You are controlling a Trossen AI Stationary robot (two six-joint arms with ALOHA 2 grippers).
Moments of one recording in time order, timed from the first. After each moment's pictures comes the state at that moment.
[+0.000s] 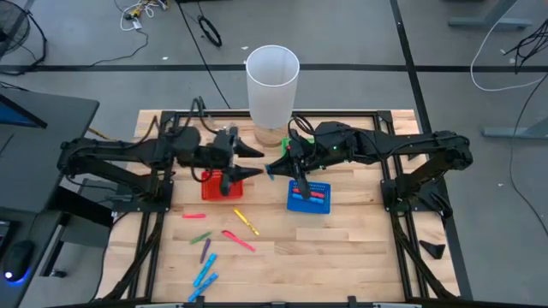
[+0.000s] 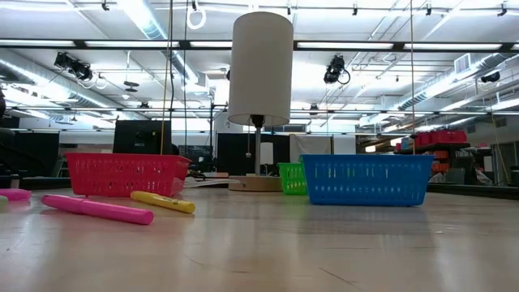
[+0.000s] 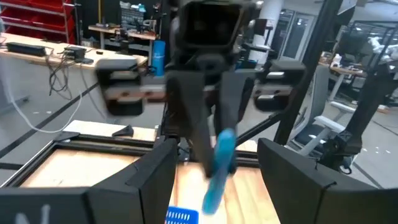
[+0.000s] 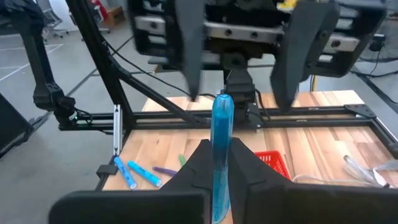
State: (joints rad) left arm -0.03 1.17 1.09 0.06 0.02 -0.17; right arm 0.04 1.49 1.48 -0.28 -0.14 0.09
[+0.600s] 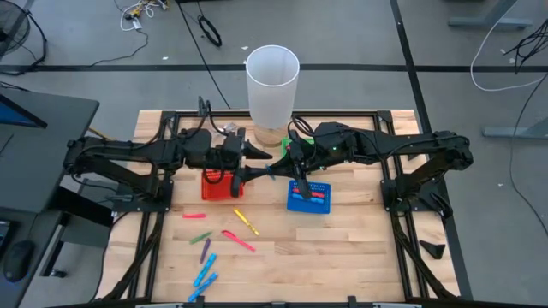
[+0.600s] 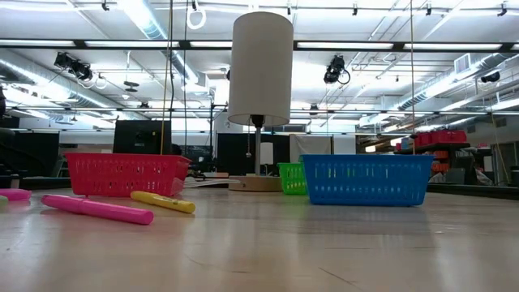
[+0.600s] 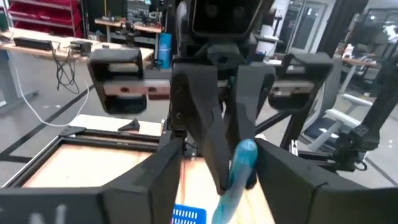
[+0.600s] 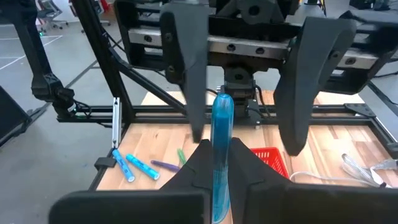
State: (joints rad) left arm -0.04 1.24 1.13 0.06 -0.01 -0.15; right arm 0.05 1.49 1.48 -0.30 -0.14 0.06
